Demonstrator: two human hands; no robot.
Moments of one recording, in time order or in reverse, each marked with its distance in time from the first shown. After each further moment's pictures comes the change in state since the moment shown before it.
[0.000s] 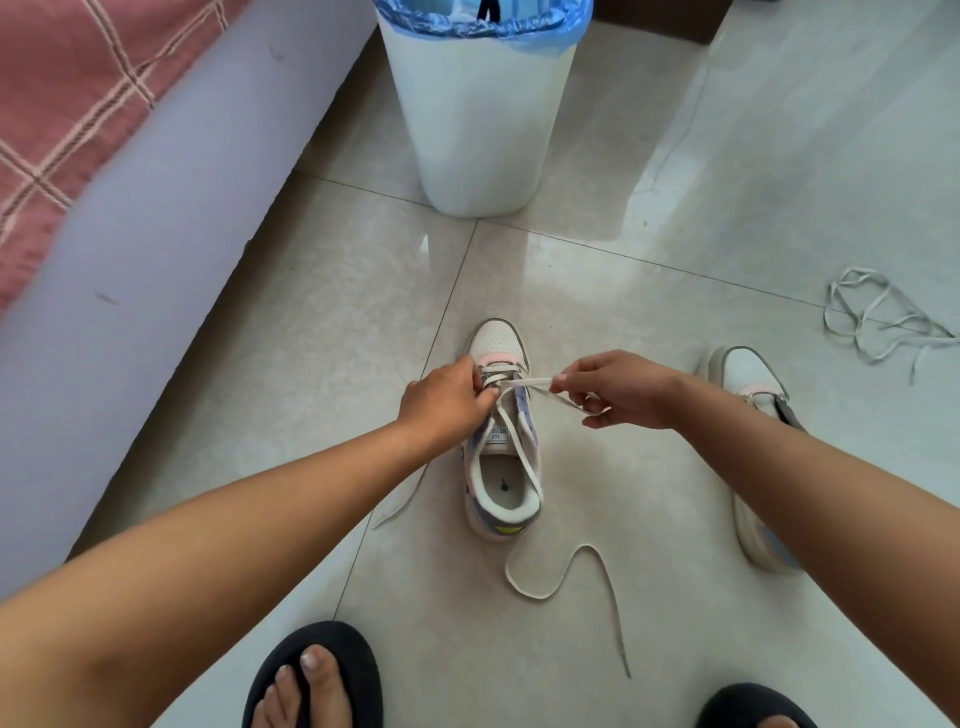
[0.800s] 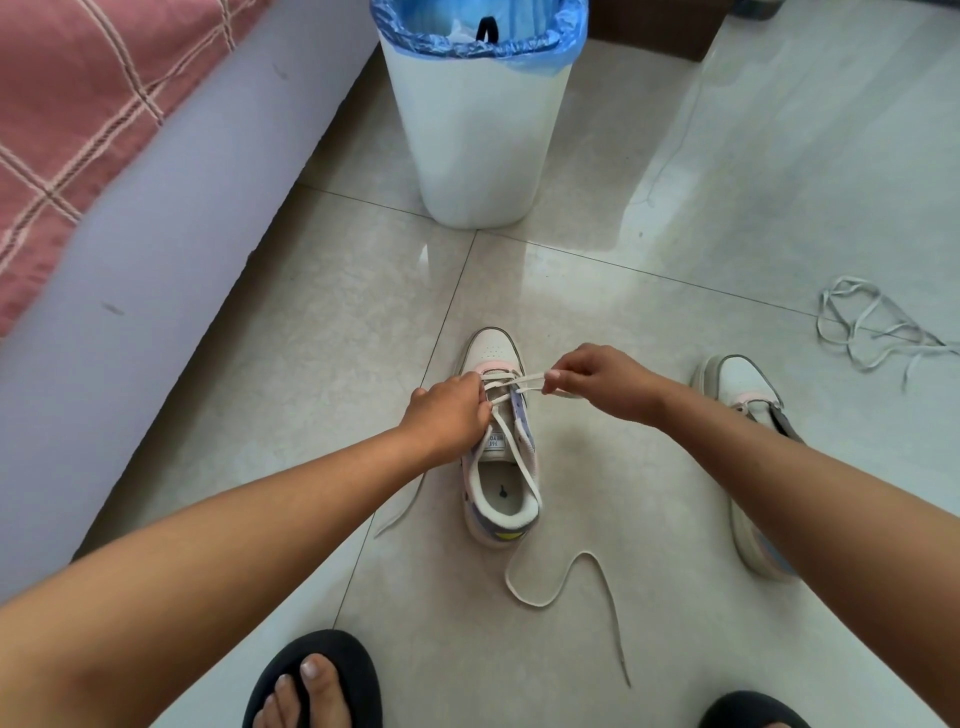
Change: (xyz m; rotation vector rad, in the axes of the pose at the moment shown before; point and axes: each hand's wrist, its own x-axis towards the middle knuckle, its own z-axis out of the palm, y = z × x) left_hand -0.002 -0.002 0.000 0.118 -0.089 0.118; right_hand -0.007 -0.010 0.004 -0.539 0.171 -0.374
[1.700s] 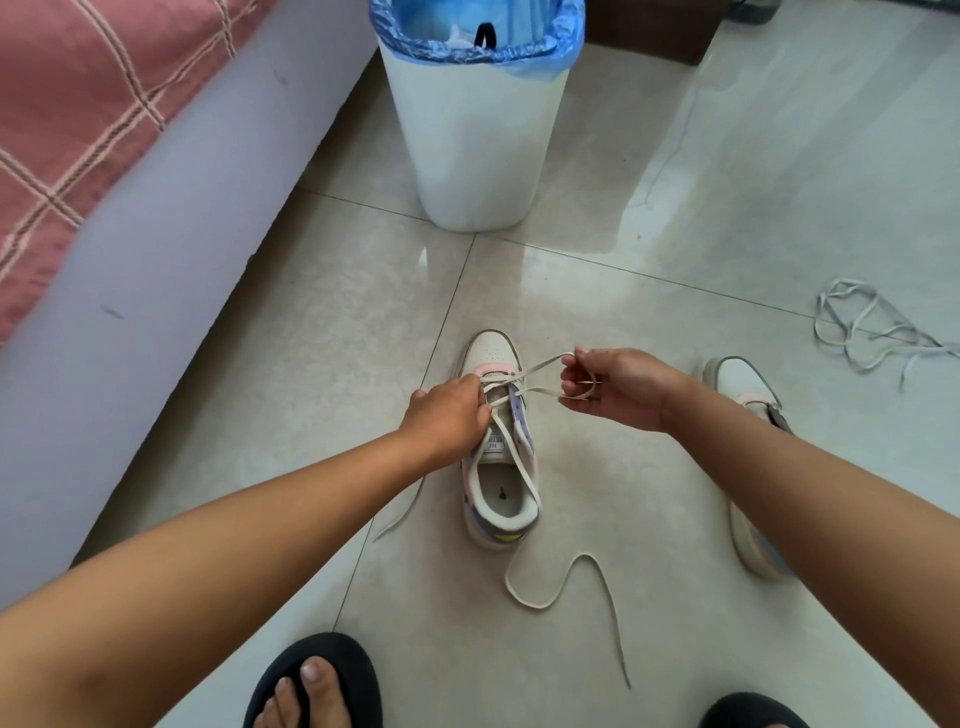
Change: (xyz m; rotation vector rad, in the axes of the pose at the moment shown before) left_hand 0.000 0.000 0.001 0.013 0.019 0.005; right_hand 0.004 0.015 -0.004 1.139 -0.071 0.355
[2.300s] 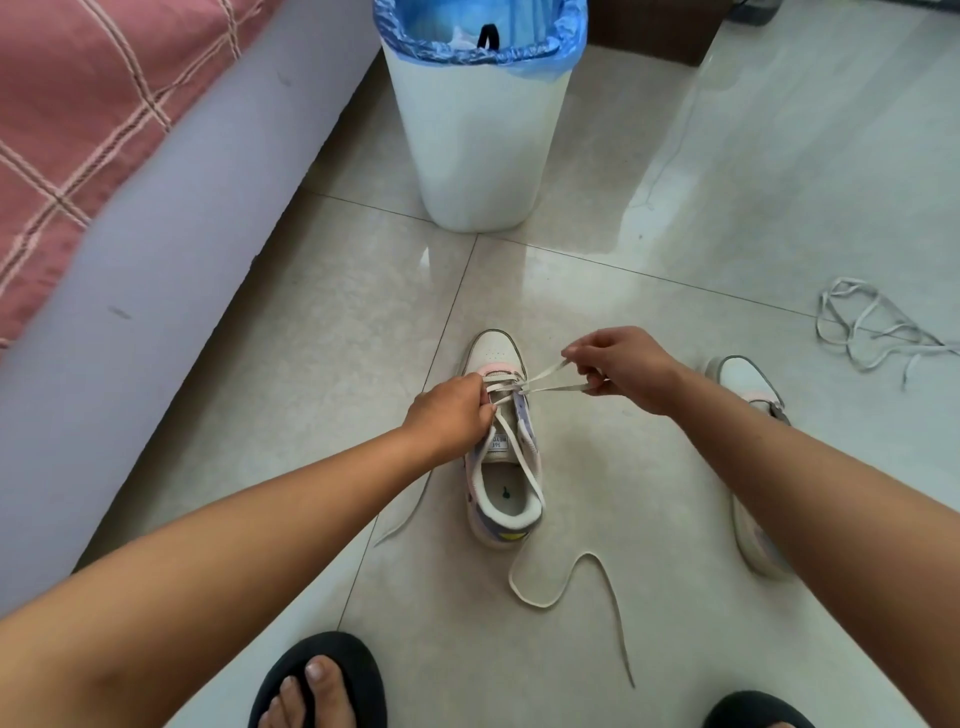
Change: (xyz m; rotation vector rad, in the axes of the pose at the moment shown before) left_hand -0.001 0.000 -0.005 -0.081 -0.006 -0.024; right_hand 0.003 -0.011 0.007 -0.488 0.250 -0.207
